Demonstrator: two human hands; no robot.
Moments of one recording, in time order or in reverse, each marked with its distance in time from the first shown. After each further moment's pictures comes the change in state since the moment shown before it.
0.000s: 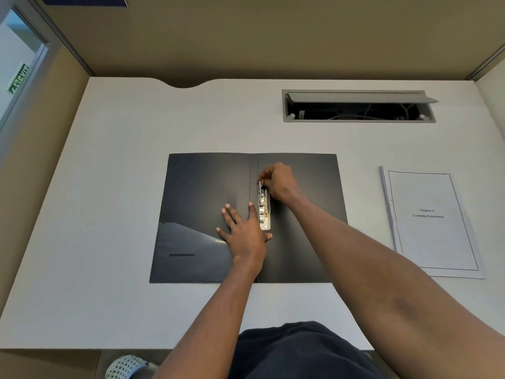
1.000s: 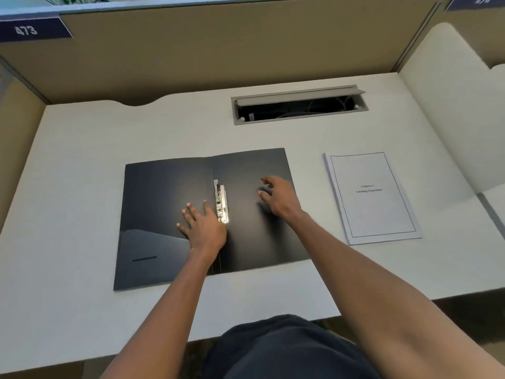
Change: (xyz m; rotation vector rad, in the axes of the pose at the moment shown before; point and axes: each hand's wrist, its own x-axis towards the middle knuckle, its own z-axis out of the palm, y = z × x) left_hand -0.024 0.011 -0.020 -0.014 0.037 0.008; right_hand -0.096 0.101 -0.051 0.103 0.190 0.014
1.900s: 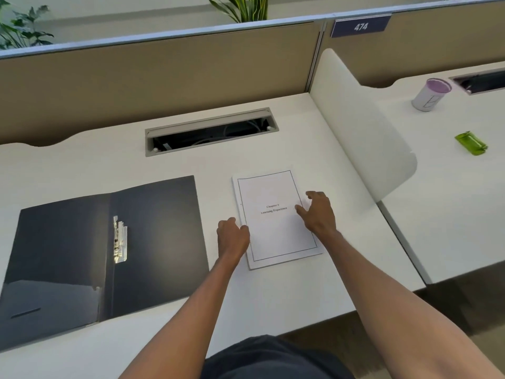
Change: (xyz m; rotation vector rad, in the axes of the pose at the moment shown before) left_hand -0.073 0.298 0.106 -0.540 -0.112 0.075; right_hand -0.035 0.250 -0.251 -0.093 0.252 0.294
